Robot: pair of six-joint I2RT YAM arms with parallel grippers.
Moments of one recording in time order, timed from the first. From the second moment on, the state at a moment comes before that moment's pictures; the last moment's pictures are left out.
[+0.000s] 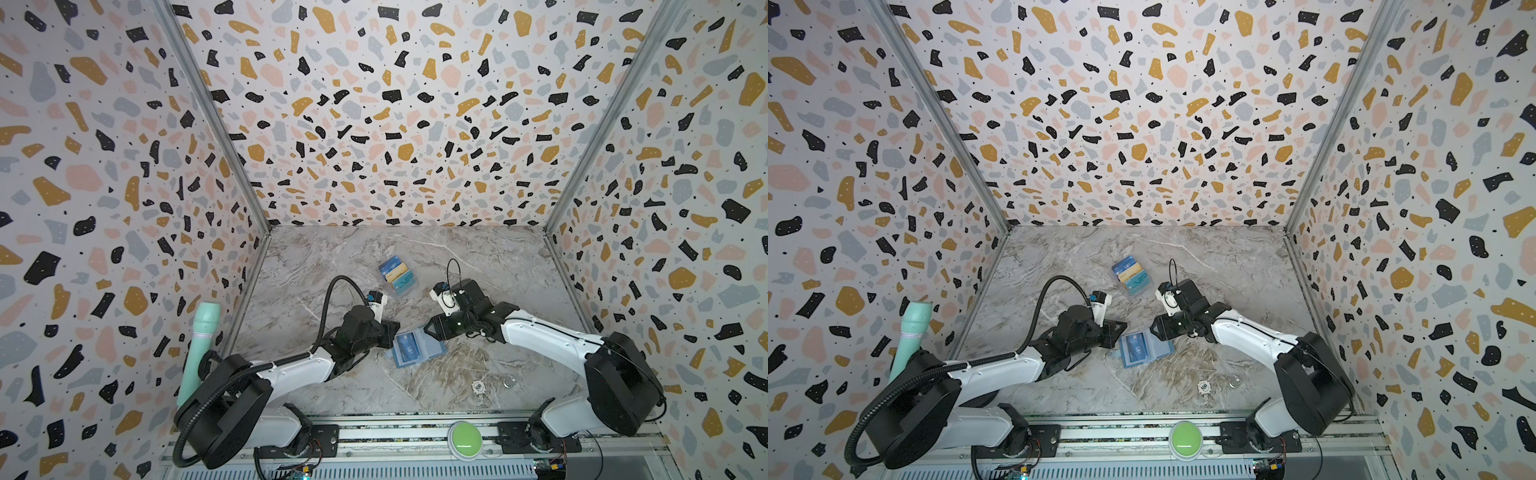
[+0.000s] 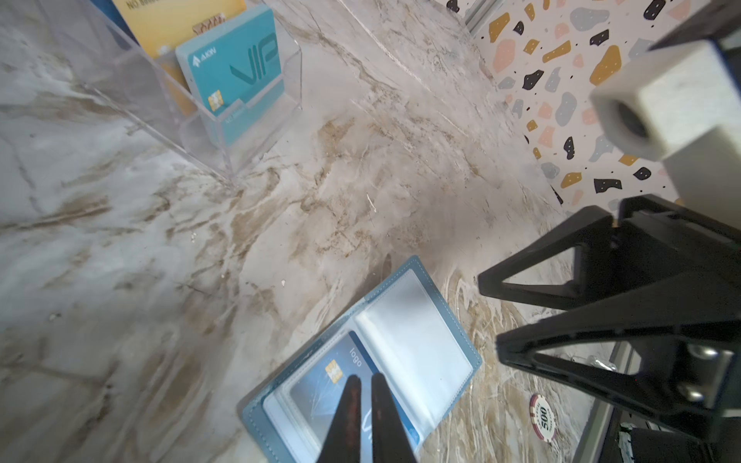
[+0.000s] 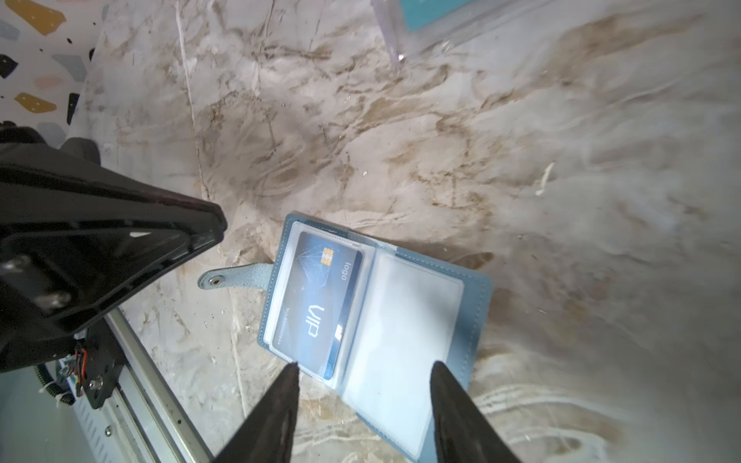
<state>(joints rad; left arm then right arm) -0.68 1.32 0.45 0.32 0.19 -0.58 0.67 1.50 0.86 -0.30 -0.38 0.29</state>
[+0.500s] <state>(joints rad) -0.78 1.47 0.37 0.45 0.19 -0.71 0.65 1.69 0.86 -0.18 -0.66 0.30</state>
